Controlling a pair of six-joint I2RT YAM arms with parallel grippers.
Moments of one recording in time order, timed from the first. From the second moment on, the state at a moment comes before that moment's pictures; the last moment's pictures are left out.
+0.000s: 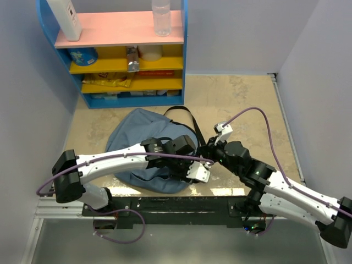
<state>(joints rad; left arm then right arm) -1.17 1.48 1.19 -0.74 0.26 0.70 0.93 0.73 0.56 -0.17 0.24 0.48</state>
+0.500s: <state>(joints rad) -1.19 1.46 1.15 -0.58 0.07 0.52 0.93 0.77 0.57 -0.09 0.27 0.48</state>
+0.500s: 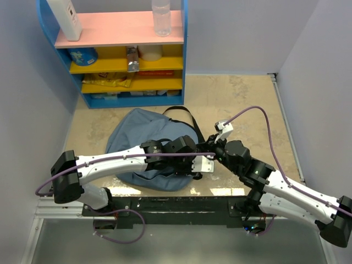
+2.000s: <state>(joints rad) -1.30 1.64 1.31 -0.90 0.39 0.93 0.66 1.08 0.67 -0.04 0.17 0.34</state>
